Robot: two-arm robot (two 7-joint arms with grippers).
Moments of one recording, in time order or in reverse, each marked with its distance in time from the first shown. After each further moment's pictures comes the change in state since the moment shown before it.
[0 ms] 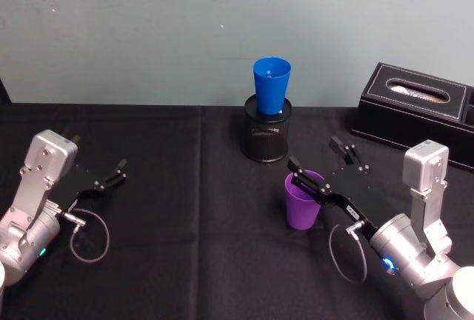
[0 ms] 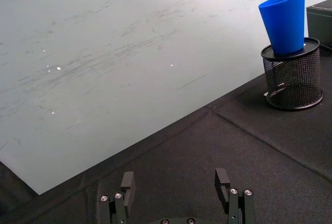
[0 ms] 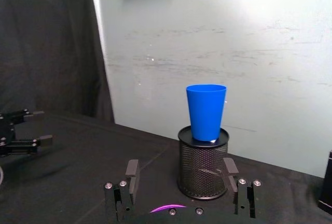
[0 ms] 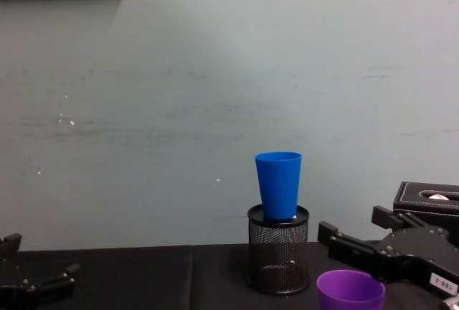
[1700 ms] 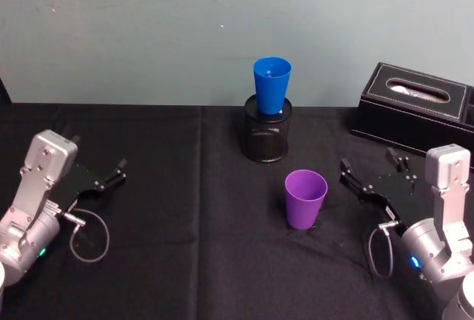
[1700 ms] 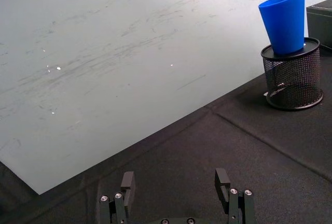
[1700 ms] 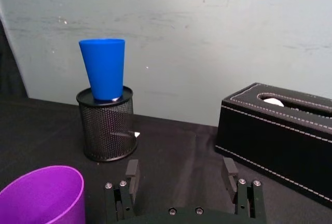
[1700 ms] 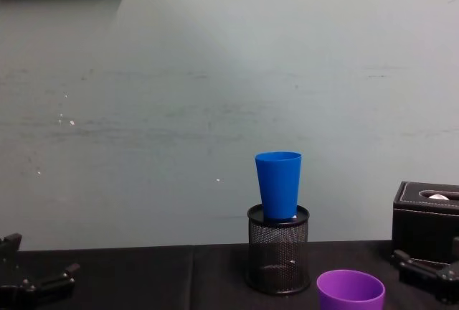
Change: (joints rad) left arm 0.000 0.000 0.000 0.000 0.000 0.000 0.000; right arm 0.005 -0.058 0.136 0.095 -0.156 0.057 -0.172
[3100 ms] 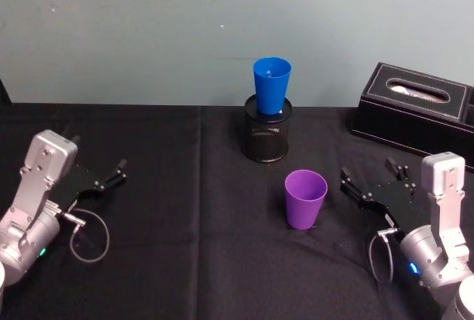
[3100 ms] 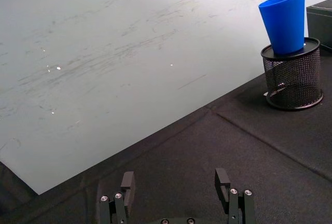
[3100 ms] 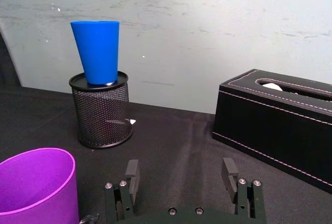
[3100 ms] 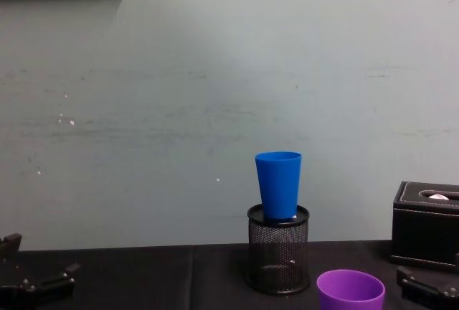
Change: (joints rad) left arm 0.000 0.000 0.000 0.000 0.000 0.000 0.000; right arm 0.003 -0.013 0.010 0.039 -0.024 -0.004 -0.003
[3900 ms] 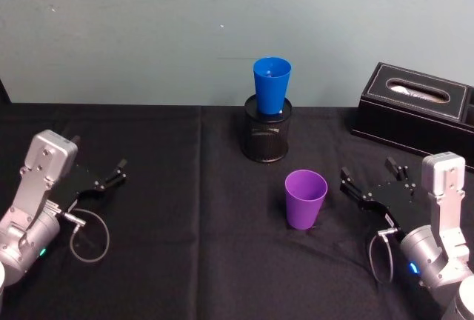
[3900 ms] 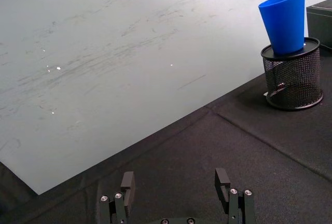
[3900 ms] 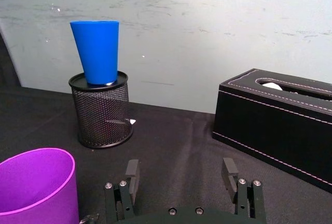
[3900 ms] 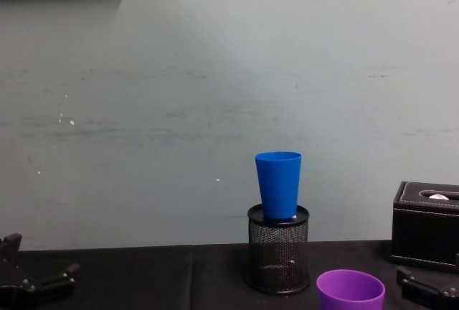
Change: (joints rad) left arm 0.000 0.000 0.000 0.000 0.000 0.000 0.000; right arm 0.000 0.000 0.000 0.000 0.003 0.001 0.000
